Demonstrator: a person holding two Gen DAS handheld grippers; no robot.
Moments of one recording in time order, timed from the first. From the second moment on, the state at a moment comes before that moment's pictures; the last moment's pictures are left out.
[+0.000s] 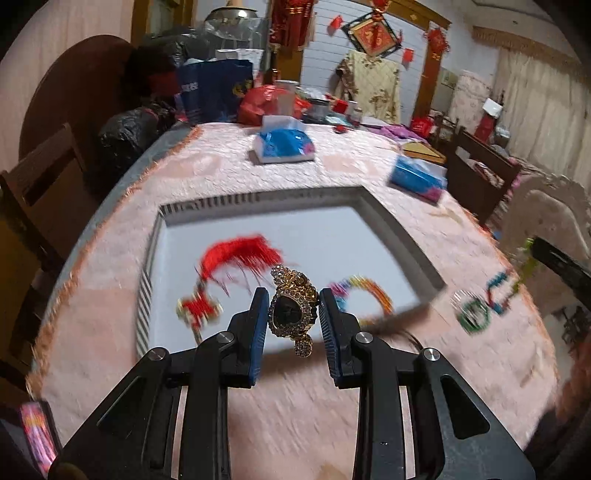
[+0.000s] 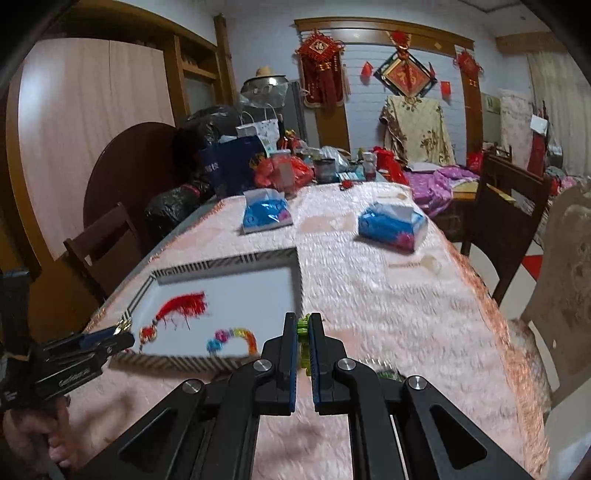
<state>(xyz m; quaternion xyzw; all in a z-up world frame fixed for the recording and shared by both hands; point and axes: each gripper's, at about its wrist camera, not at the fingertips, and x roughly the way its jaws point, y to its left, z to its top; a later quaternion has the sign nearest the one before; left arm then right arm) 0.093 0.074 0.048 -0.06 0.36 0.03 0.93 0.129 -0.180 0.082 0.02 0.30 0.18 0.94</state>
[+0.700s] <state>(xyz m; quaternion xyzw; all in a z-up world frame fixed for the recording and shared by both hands) 0.149 0.112 -0.022 -0.09 0.43 0.05 0.90 0.215 -0.090 0.058 0.04 0.36 0.26 0.89</state>
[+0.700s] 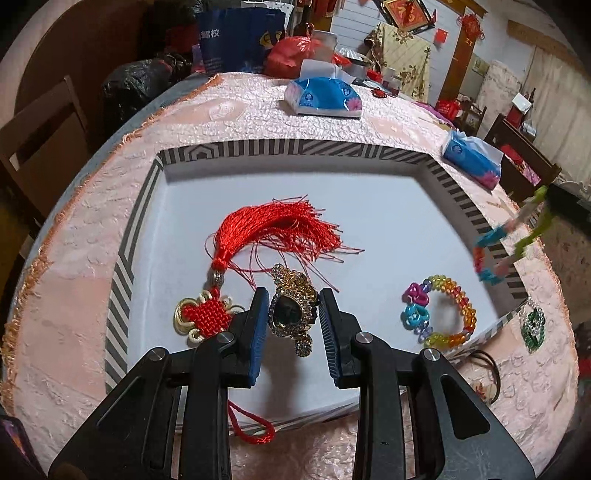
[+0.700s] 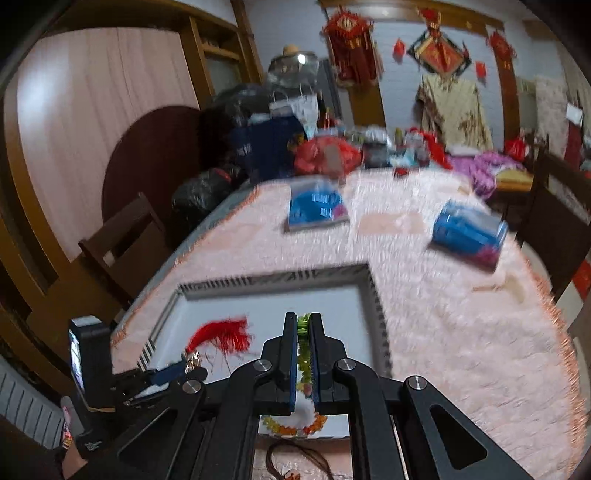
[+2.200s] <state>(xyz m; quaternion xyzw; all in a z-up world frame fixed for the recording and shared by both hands) 0.079 0.087 0.000 -0.09 0.39 0.04 0.91 0.147 -0.167 0.015 -0.04 0.42 0.20 0.88</state>
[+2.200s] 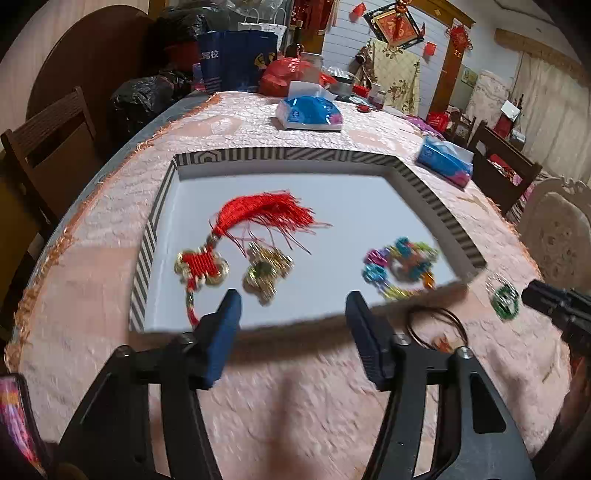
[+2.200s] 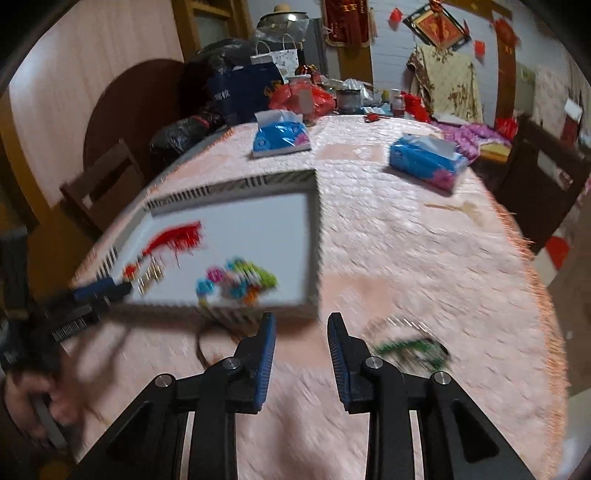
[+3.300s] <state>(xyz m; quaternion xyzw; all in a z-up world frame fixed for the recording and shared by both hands) 0.042 0.037 -0.043 -0.06 0.43 -0.01 0.90 0.100 -0.209 -0.039 0.03 0.48 0.09 0.87</state>
